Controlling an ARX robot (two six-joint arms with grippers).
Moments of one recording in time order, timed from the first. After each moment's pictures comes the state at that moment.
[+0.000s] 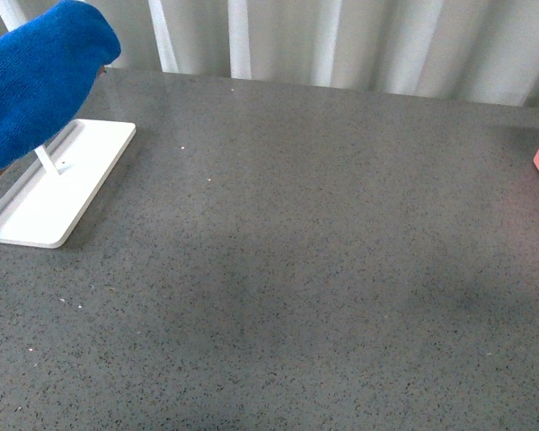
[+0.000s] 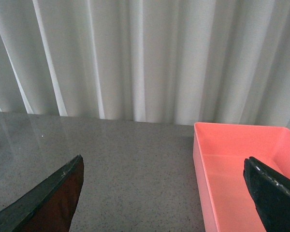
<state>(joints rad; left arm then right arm) 0.00 0.00 0.02 0.00 0.00 0.00 0.00 0.00 0.02 0.00 0.00 0.00</state>
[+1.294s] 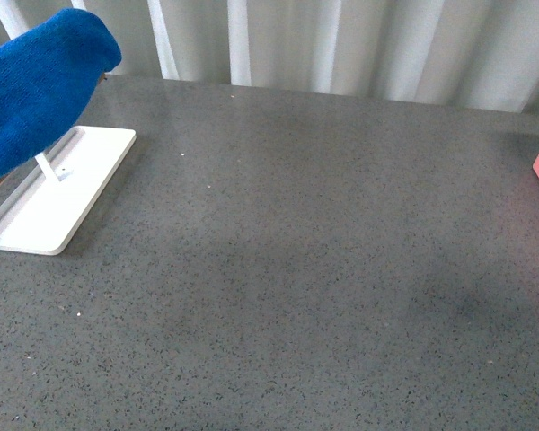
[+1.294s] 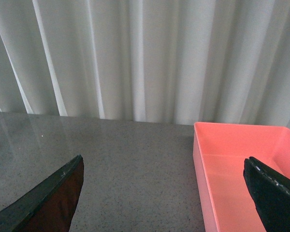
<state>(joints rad) 0.02 1.81 1.59 -0.43 0.12 0.23 0.00 0.00 0.02 0.00 0.00 0.00</state>
